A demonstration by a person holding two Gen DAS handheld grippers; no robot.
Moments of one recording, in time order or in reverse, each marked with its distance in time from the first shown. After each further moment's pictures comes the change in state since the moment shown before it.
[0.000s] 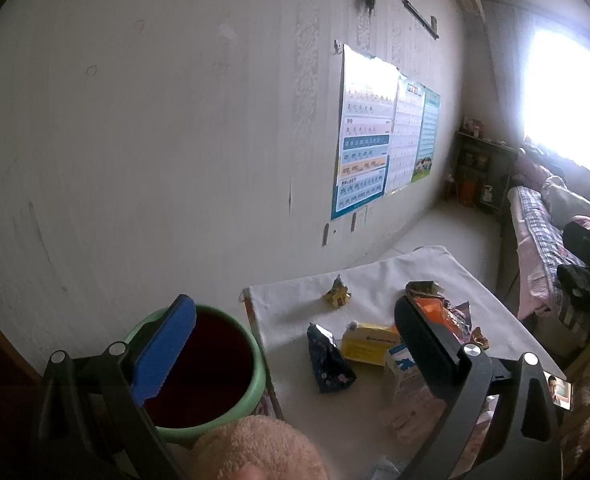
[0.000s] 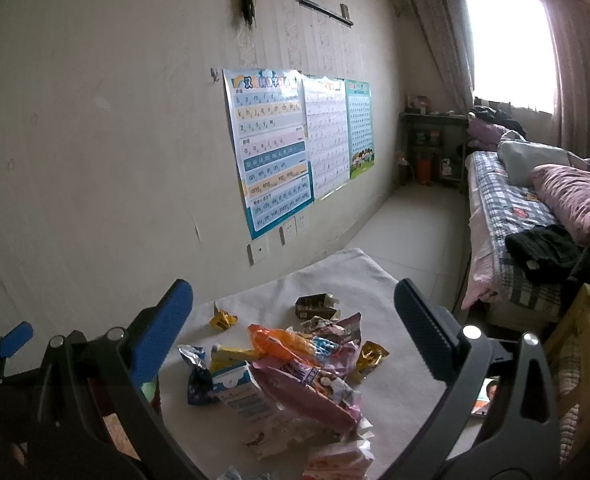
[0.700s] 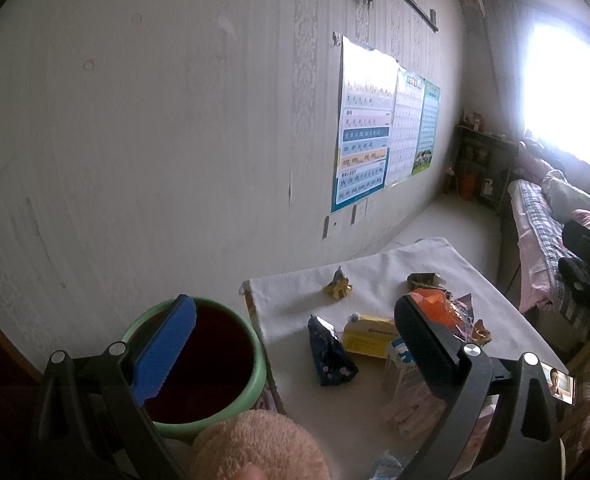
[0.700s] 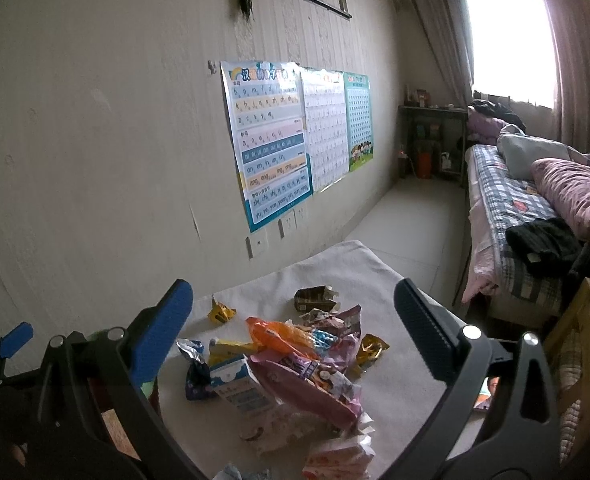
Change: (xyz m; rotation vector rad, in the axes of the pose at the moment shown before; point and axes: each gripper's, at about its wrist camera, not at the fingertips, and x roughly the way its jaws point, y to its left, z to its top) left arm 0.002 -0.002 -0.006 0.007 0.019 0.003; right arm 0.007 0.002 -0.004 -0.001 0.028 -0.004
